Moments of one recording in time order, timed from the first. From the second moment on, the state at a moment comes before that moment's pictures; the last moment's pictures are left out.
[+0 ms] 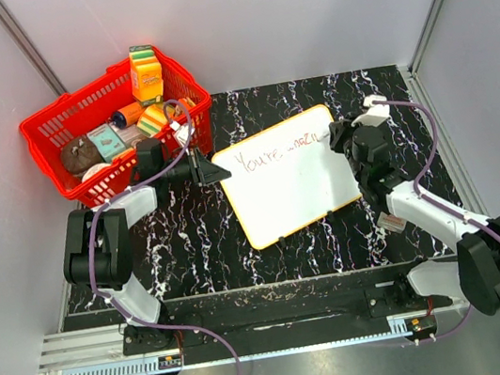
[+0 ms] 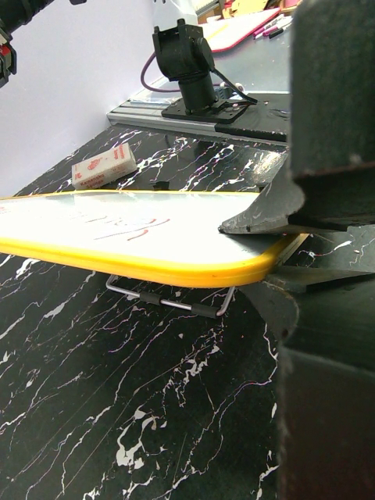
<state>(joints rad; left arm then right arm) -0.16 1.71 0.93 0.33 1.10 -0.32 0.36 1.22 0.69 0.42 0.35 0.44</state>
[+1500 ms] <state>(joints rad) -0.16 1.71 0.93 0.33 1.10 -0.32 0.33 1.27 0.75 0.42 0.35 0.44</state>
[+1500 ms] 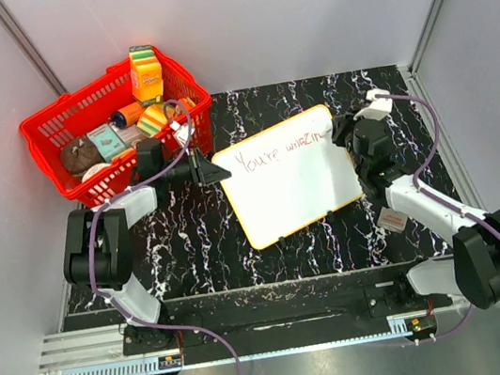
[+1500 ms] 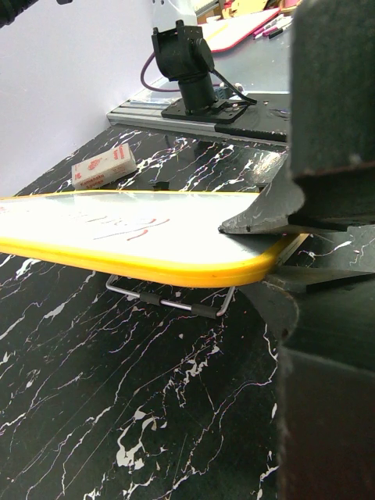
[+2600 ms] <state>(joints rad) -0.16 1.71 0.93 0.33 1.10 -0.32 0.29 1.27 0.77 0.40 0.38 0.44</state>
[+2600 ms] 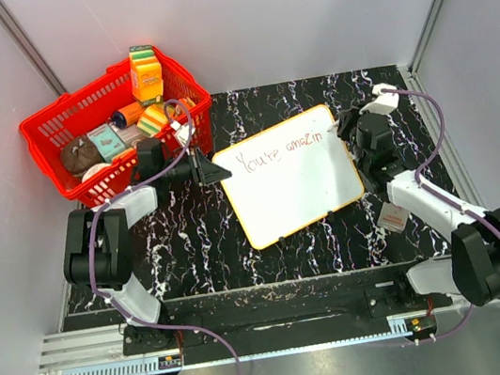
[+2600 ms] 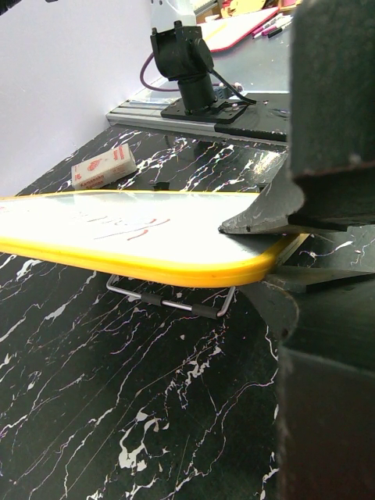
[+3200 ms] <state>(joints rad) -0.16 1.71 0.93 0.33 1.10 -0.32 0.28 1.29 0.78 0.40 0.33 0.46</state>
